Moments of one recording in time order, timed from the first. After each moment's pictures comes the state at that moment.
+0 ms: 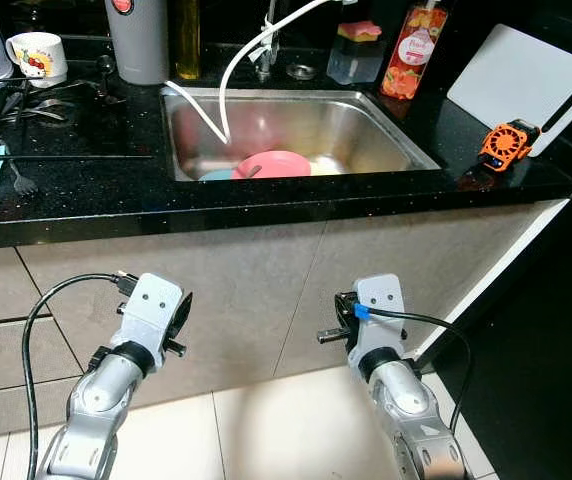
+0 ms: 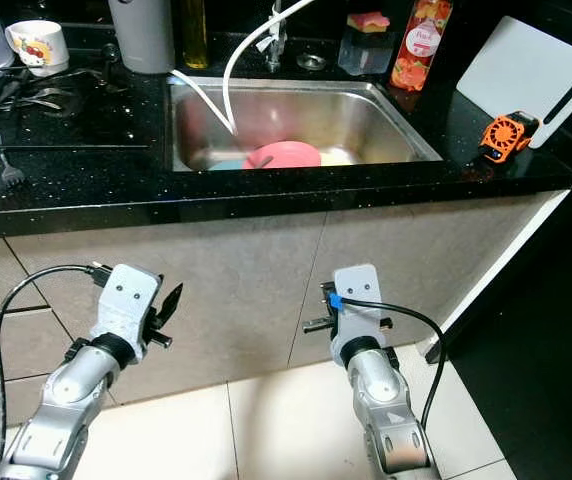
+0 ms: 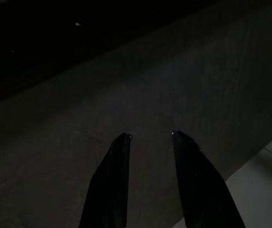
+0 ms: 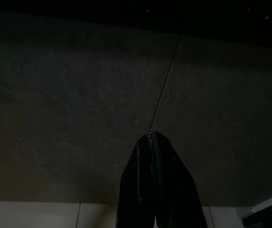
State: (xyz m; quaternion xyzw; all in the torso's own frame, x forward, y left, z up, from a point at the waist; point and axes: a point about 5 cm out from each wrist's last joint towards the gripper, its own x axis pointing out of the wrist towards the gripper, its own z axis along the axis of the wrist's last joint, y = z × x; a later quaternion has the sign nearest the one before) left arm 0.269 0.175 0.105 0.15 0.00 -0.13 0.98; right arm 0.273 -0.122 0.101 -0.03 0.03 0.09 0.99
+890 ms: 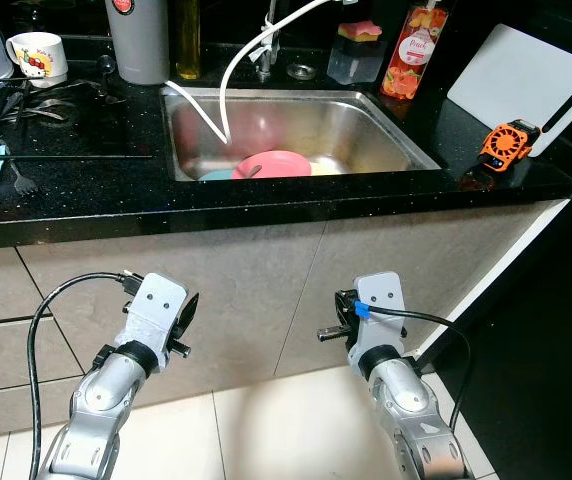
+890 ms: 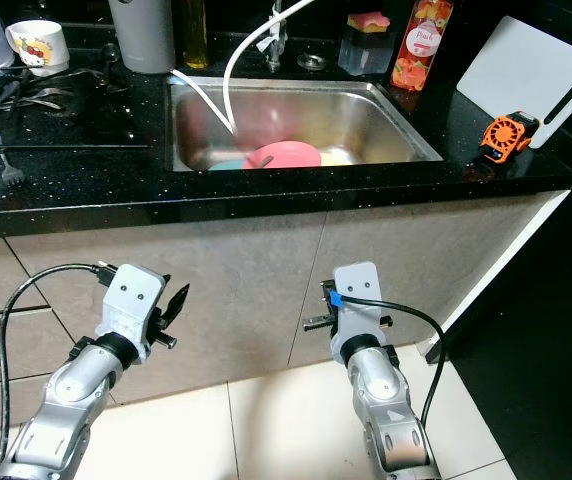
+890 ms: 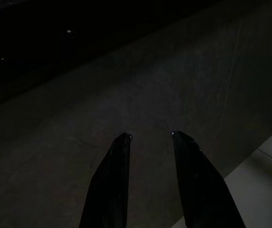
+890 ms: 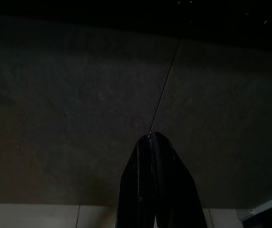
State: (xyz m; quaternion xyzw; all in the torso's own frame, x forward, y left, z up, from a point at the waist) left arm 0.269 0.173 0.106 0.15 0.00 -0.15 0.98; right arm 0.274 -0.122 0.103 -0.03 0.03 0.09 1.00
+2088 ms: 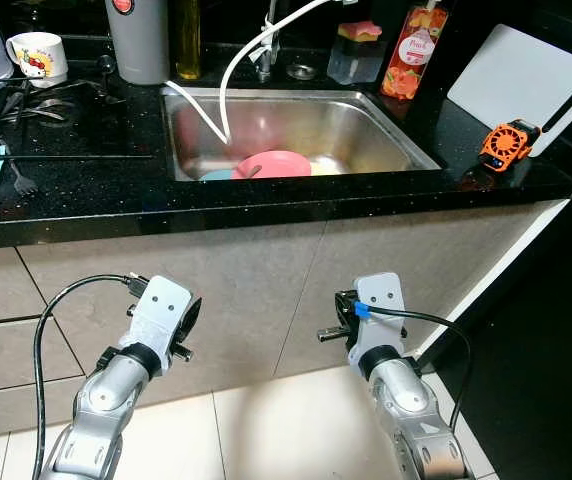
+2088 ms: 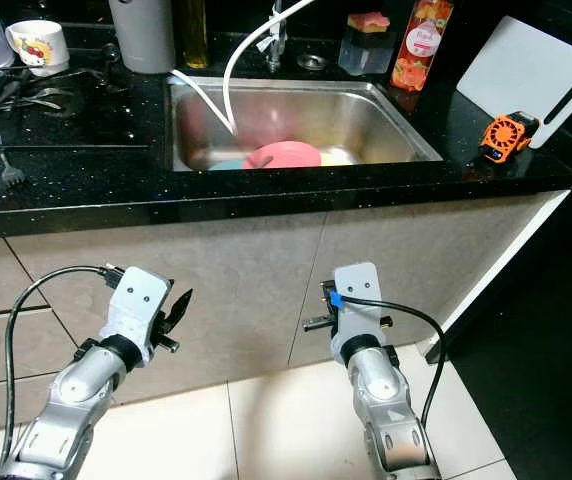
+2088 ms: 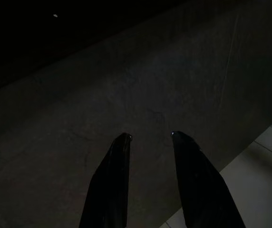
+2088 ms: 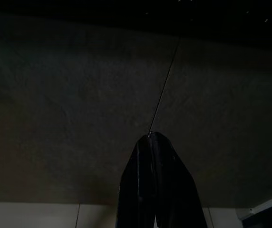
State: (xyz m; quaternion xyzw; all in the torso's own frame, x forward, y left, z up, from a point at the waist) left arm 0.270 0.171 0.100 0.15 0.01 -0.15 0.98; right arm 0.274 -0.123 0.102 -0.03 0.03 0.09 0.99
